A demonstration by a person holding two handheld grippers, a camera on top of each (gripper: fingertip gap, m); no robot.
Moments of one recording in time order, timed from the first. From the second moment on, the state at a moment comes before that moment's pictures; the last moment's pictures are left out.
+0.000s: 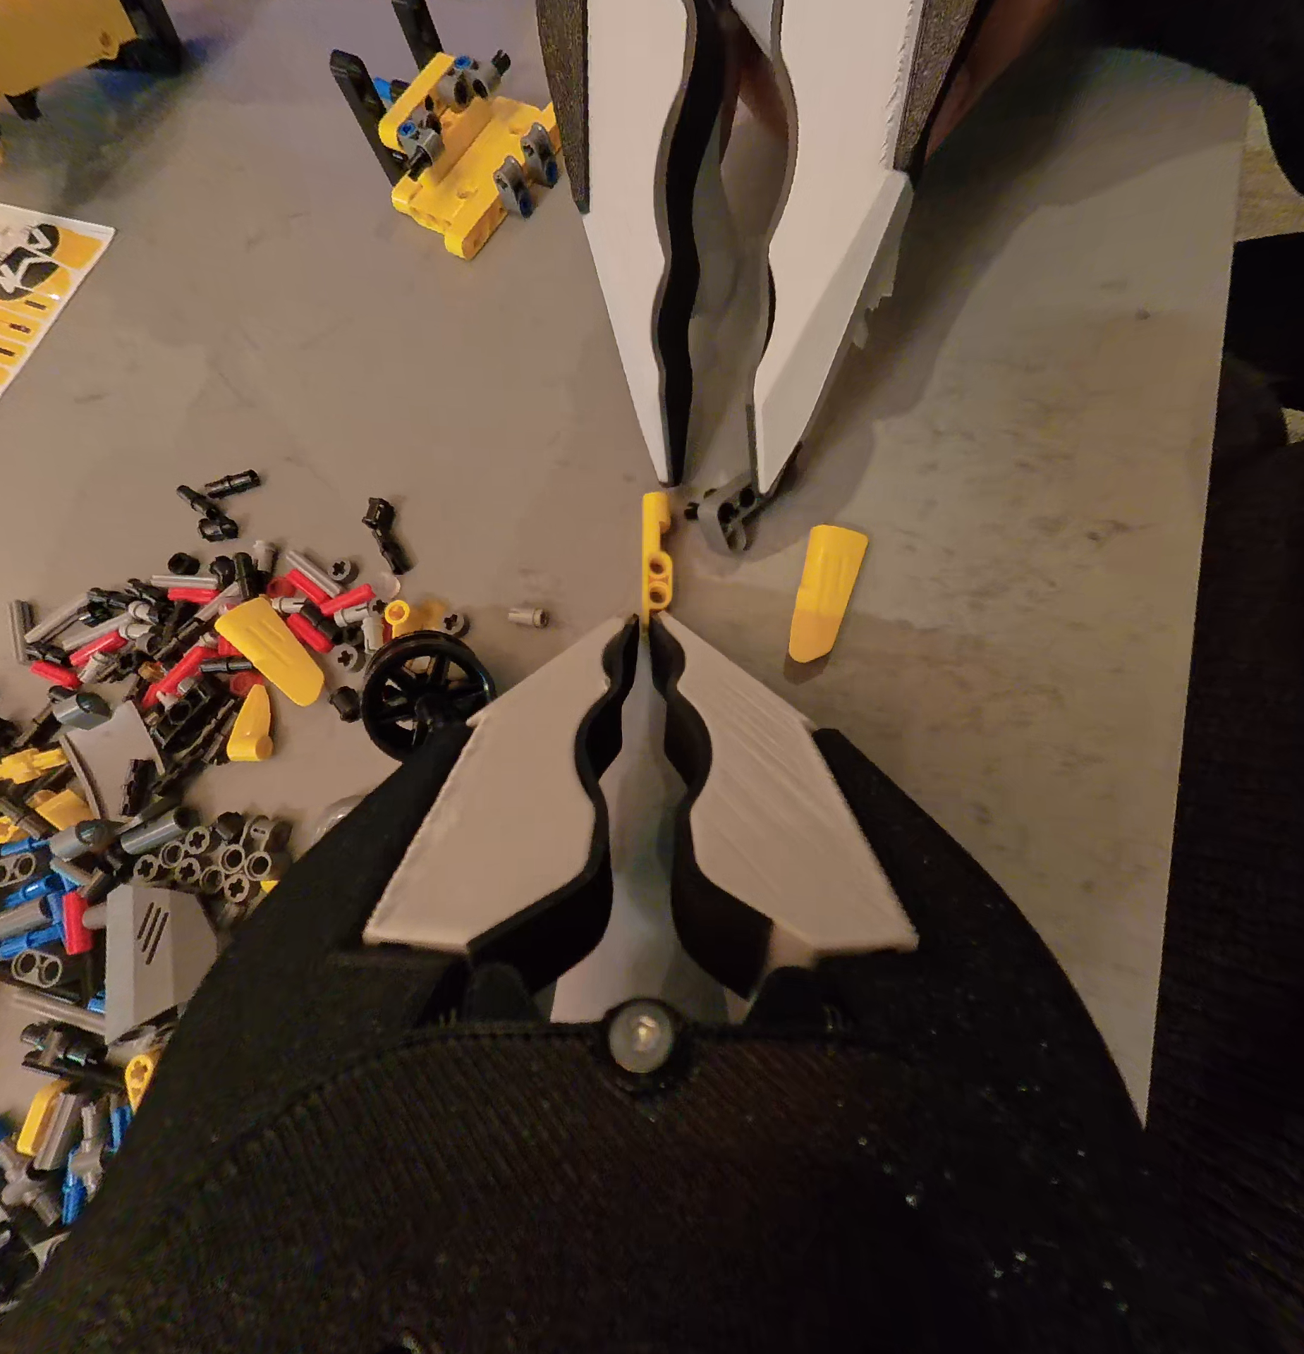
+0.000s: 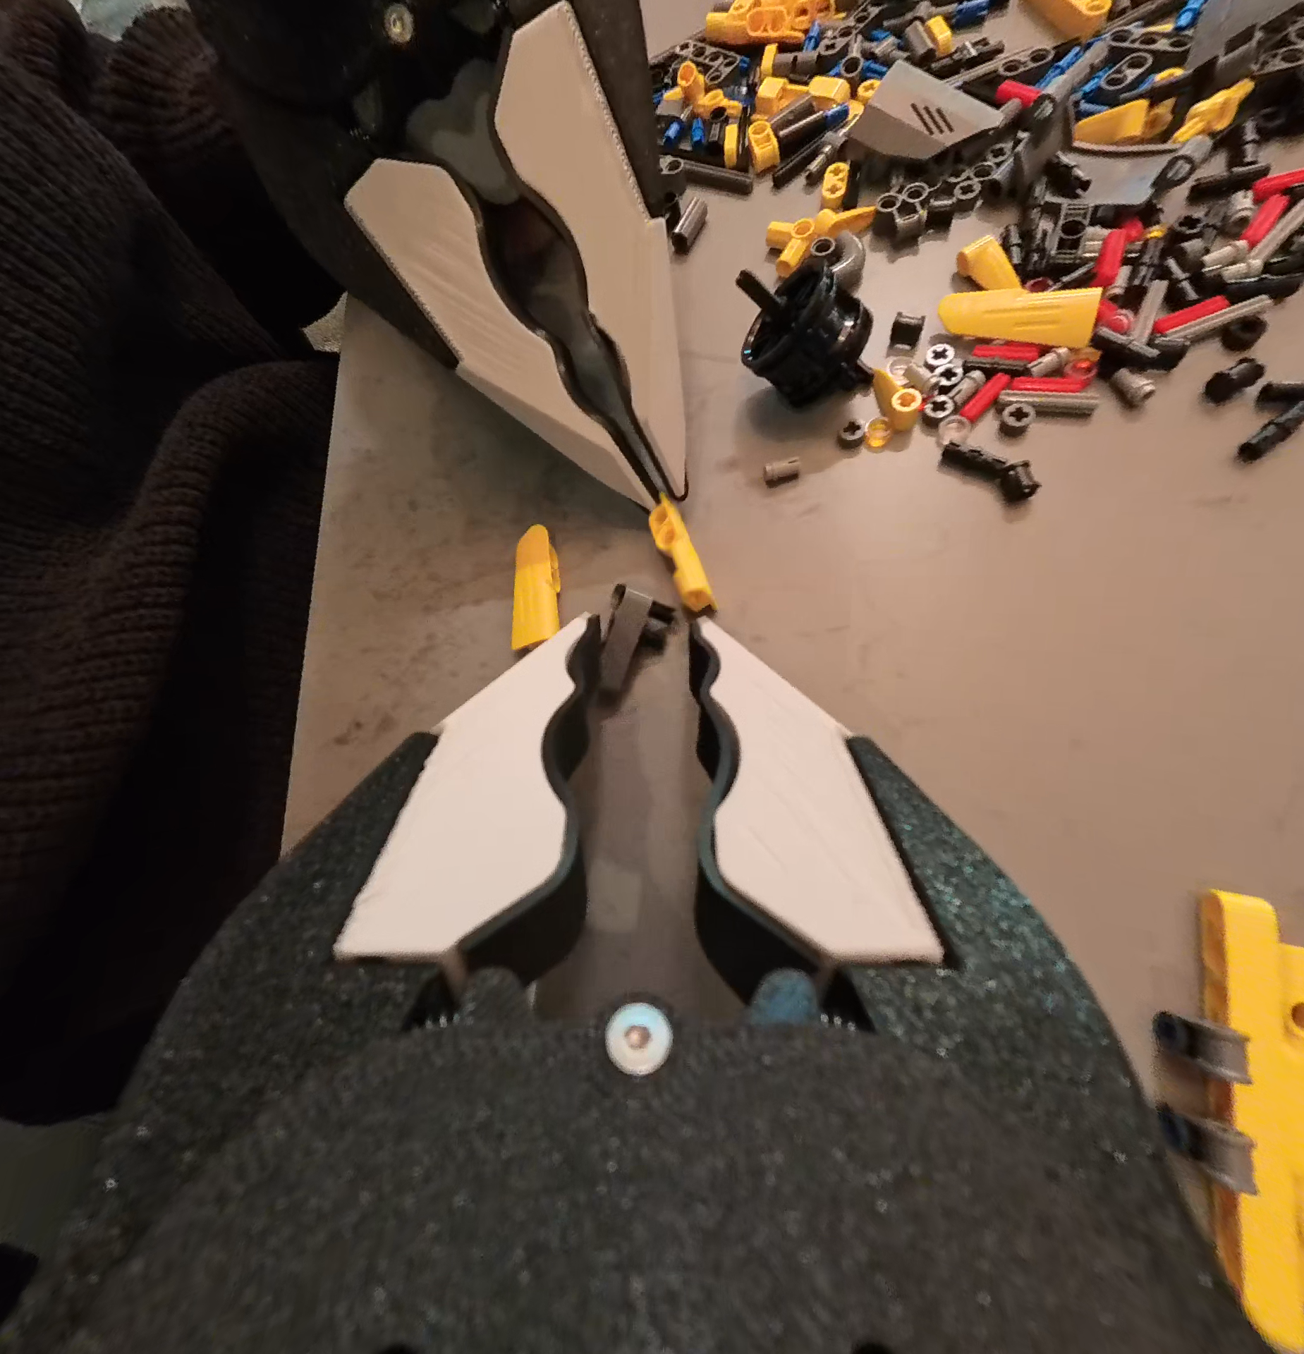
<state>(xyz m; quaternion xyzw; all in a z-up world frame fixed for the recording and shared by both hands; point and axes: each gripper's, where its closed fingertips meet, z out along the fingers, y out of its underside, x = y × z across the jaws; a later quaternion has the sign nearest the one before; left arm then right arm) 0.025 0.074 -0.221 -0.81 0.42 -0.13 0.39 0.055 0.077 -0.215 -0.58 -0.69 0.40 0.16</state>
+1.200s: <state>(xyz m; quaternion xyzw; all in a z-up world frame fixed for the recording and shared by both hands) 0.010 0.089 -0.200 -0.81 0.35 -0.14 0.45 0.035 0.077 -0.211 -0.44 -0.78 0.24 0.37</state>
